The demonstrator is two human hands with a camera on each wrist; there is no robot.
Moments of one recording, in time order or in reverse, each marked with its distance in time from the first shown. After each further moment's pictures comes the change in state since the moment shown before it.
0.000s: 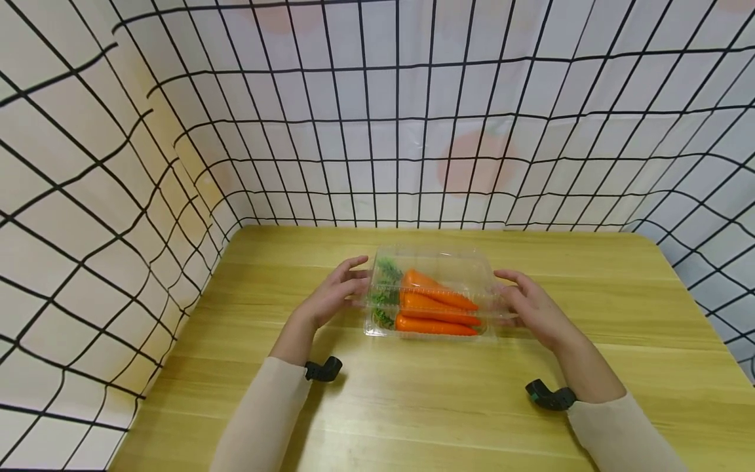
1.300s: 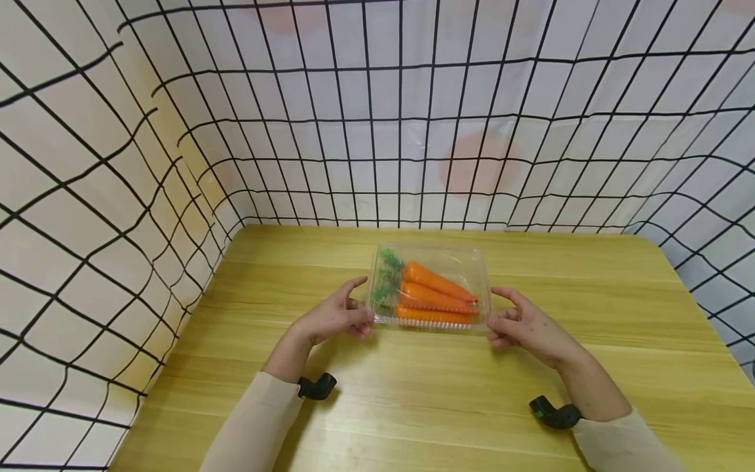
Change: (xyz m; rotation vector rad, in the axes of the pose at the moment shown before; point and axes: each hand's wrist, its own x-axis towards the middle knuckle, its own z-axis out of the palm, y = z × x) left_hand -0.026 -0.009 0.008 -0.016 -0.149 -0.102; right_hand -0.016 0.013 0.010 0.083 -0.161 0.017
